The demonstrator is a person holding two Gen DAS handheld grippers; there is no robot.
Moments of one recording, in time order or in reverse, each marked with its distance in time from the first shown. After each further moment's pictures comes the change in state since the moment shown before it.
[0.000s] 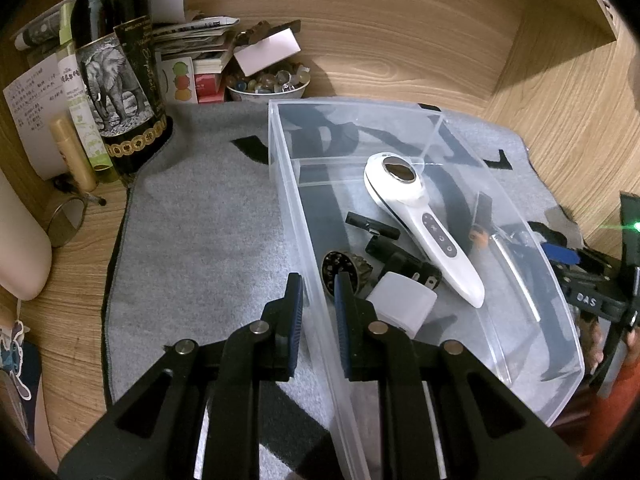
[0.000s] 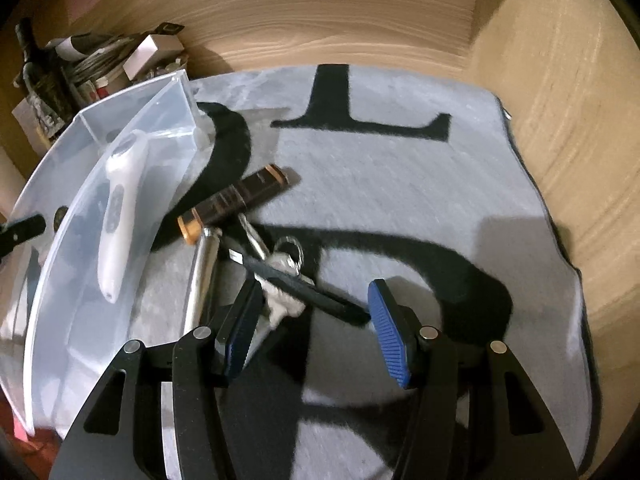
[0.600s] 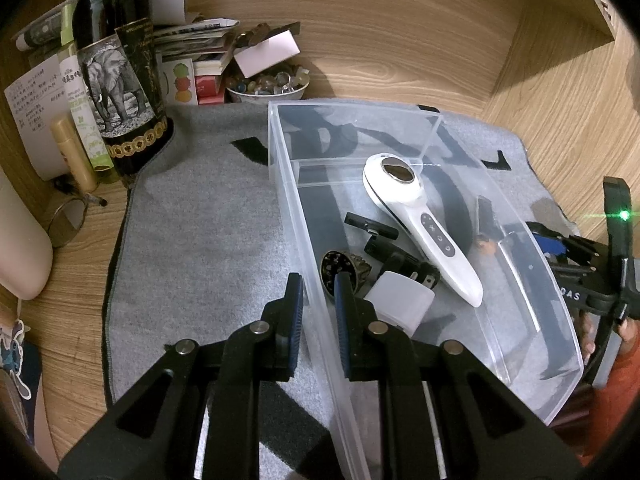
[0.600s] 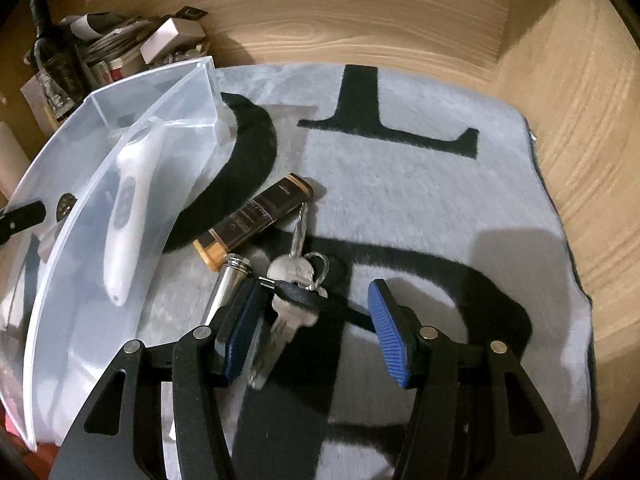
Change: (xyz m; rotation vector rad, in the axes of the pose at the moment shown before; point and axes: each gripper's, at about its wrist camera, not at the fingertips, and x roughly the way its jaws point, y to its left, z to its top) left arm -0.001 -0.001 0.000 0.003 -0.004 0.000; right arm 0.016 0.018 0.018 -0.081 0.012 0.016
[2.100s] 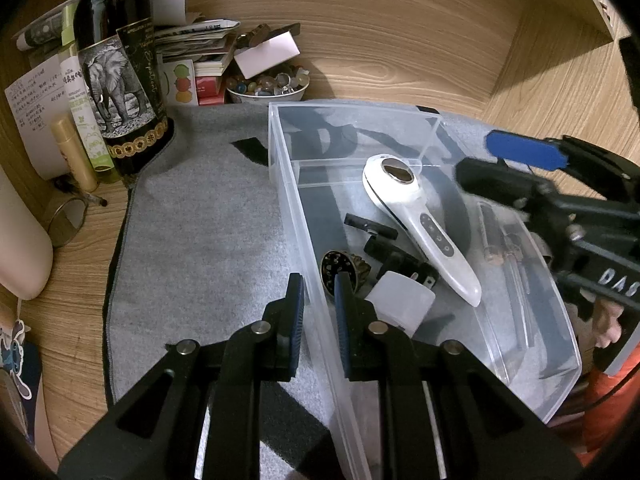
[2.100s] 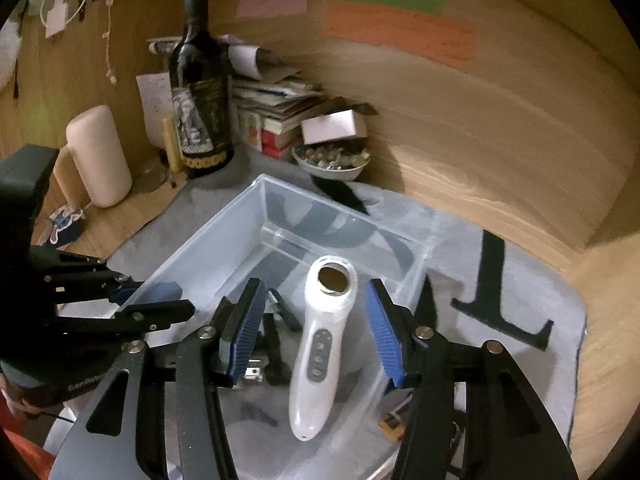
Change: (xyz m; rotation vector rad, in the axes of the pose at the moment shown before) left arm -0.003 0.000 -0.002 -0.003 -0.003 -0.001; right arm -0.055 0.116 0.063 -0.319 -0.234 0.136
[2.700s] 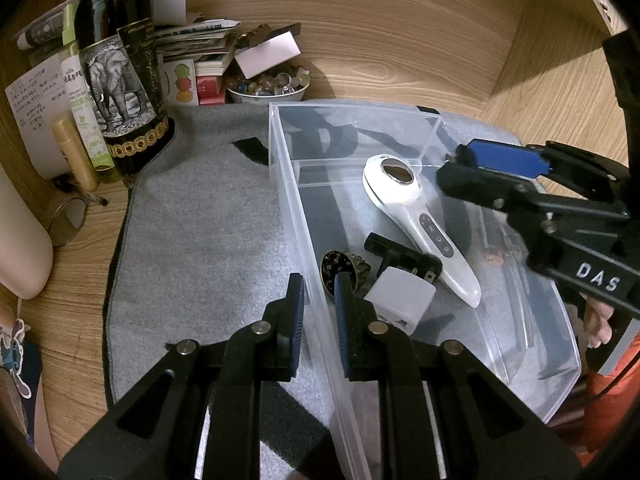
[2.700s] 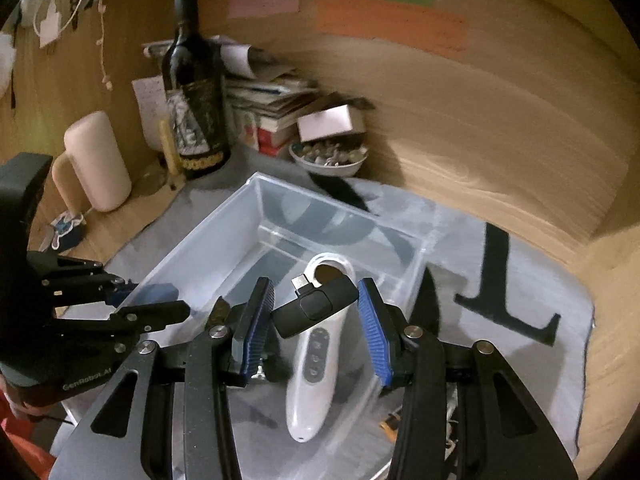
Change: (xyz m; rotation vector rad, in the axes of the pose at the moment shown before) left arm 0.000 0.000 0.000 0.001 0.000 0.000; right arm 0.016 0.003 0.000 0.004 0.028 0.037
